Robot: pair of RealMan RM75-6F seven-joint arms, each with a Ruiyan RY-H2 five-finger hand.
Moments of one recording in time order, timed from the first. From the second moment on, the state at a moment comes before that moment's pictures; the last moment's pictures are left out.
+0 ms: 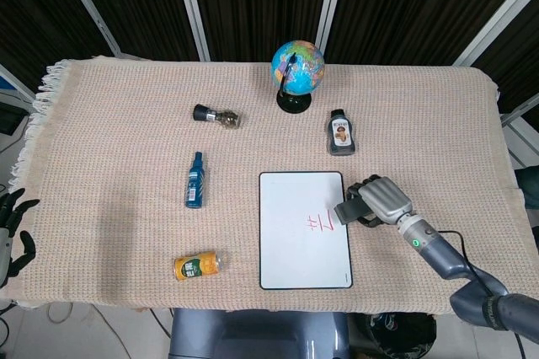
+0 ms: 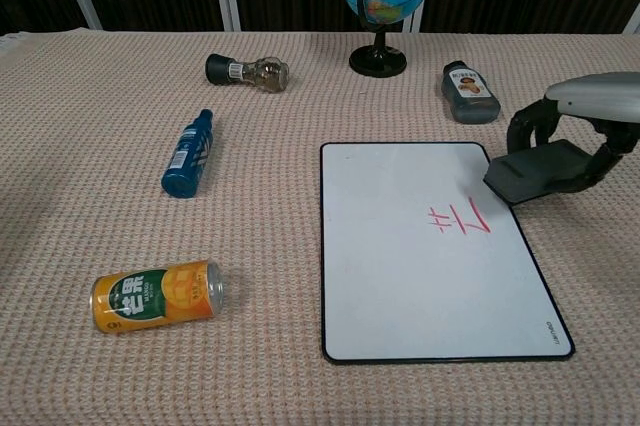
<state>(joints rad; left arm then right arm) -0.04 -1.09 -0.05 -1.70 1.44 1.49 -0.01 0.69 -1.33 0.05 -1.32 -1.50 0.84 0.13</state>
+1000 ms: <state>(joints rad) -0.05 -1.08 -0.05 -1.70 1.43 1.47 -0.02 0.77 -1.57 0.13 -1.38 -1.27 0.82 -0.24</state>
